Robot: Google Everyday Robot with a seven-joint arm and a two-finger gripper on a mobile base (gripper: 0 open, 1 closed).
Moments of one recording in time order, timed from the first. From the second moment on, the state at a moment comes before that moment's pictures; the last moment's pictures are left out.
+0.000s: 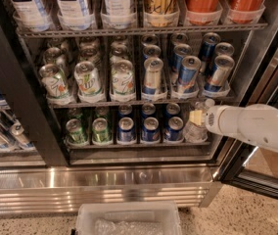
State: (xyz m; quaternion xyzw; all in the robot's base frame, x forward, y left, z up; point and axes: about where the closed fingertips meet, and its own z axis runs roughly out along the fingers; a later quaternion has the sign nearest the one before) arm 0.606 -0.202 0.716 -0.03 0.89 0.16 0.42
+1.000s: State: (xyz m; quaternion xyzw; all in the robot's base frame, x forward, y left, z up) arm 0.593 -0.201 0.722 -0.06 0.90 0.16 0.40
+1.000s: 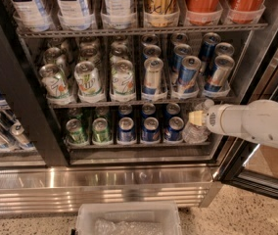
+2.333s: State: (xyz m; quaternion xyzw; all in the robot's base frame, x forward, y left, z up) arm 0.508 -0.189 0.692 -0.05 0.93 0.14 0.34
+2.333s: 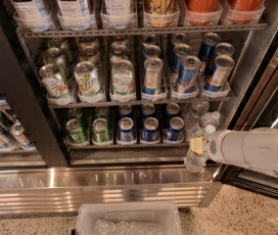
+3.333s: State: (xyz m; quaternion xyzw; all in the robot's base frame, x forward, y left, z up) arm 0.461 -0.154 0.686 -0.08 0.93 0.16 0.31
